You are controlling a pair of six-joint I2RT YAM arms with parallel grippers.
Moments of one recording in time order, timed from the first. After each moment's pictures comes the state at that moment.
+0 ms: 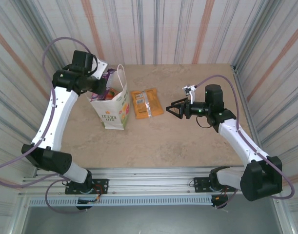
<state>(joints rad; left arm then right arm) -0.25 1.52 1.83 -1.20 0.02 0.19 0.26 1.20 0.87 -0.15 -0.94 0.23</state>
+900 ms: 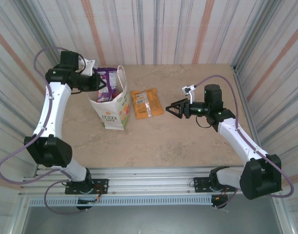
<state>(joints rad) -0.04 1.60 1.75 -1.08 0.53 -0.05 0.26 1.21 0.87 -0.16 -0.94 0.26</state>
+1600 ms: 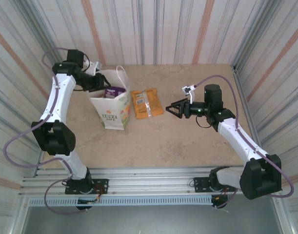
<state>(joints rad) -0.04 1.76 1.89 -1.20 0.48 -0.04 0.26 1.21 0.87 -0.16 -0.93 0.26</state>
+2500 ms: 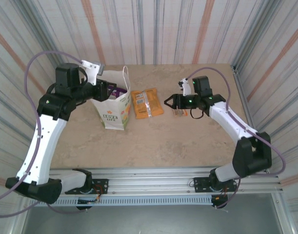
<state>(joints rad) -0.27 1.18 1.51 -0.84 0.37 -0.05 0.32 1.50 1.15 -0.46 -0.58 0.30</state>
